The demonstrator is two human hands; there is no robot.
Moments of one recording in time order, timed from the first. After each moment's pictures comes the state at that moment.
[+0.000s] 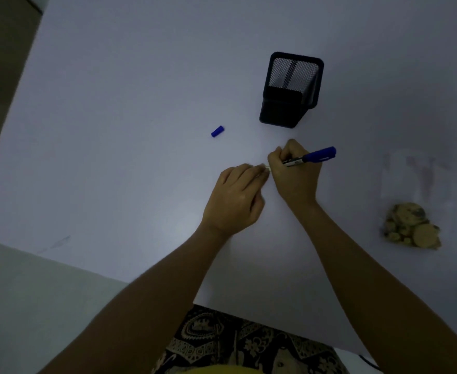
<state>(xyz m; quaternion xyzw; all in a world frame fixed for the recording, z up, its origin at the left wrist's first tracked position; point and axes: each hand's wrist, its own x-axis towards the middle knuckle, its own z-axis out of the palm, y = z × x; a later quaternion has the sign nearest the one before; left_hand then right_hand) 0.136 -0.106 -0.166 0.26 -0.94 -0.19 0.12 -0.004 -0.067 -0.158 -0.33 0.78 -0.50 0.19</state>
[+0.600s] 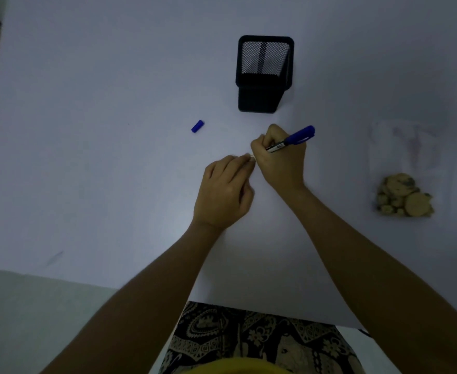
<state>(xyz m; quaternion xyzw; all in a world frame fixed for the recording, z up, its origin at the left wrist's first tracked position) 0.135 -0.106 -0.167 0.26 -0.94 -0.18 0.13 -0.003 -0.068 -0.156 -0.31 0.77 -0.52 0.19</state>
